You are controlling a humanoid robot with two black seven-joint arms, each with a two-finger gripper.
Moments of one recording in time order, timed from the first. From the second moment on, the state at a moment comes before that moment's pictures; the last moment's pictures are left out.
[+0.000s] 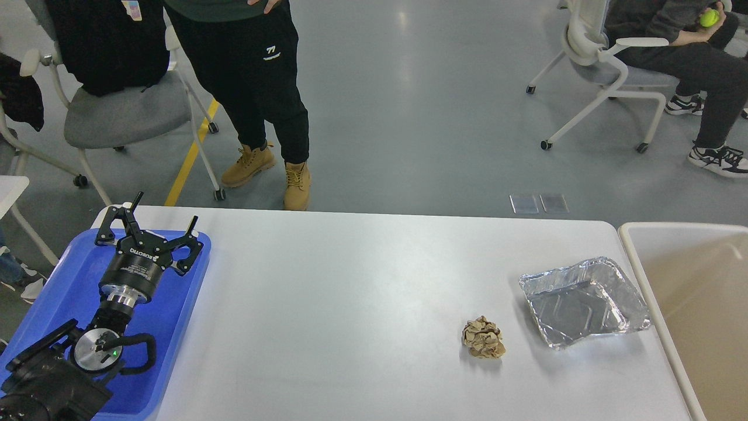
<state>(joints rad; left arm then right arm) -0.48 0.35 -0.88 -0.46 -0.17 -0.78 -0.41 0.98 -0.73 -0.74 0.15 -0.11 0.22 0.22</state>
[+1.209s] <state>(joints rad) -0.48 0.35 -0.88 -0.46 -0.17 -0.78 -0.41 1.58 -0.54 -0.85 0.59 -0.33 0.26 0.21</state>
